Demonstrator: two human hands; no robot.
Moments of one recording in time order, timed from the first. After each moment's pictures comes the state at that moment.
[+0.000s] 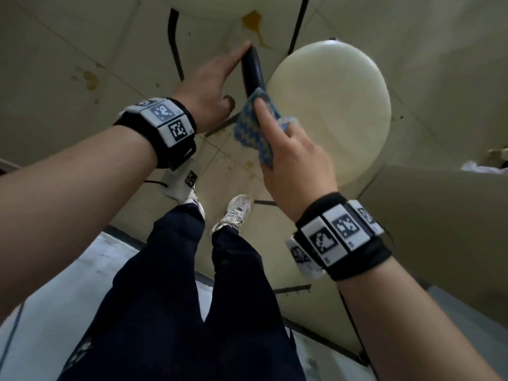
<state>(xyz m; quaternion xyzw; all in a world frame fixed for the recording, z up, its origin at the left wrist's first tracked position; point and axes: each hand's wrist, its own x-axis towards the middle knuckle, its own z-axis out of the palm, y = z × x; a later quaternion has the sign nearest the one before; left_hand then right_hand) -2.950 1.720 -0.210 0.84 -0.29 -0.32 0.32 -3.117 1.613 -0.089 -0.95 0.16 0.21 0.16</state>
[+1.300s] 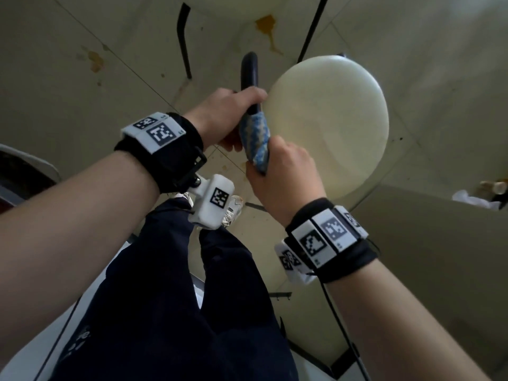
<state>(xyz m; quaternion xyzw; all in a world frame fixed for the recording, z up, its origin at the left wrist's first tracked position) -2.988 1.687 -0.171 0.72 0.03 -0.50 0.48 -3.108 1.589 -0.107 -0.94 0.18 0.22 0.20</state>
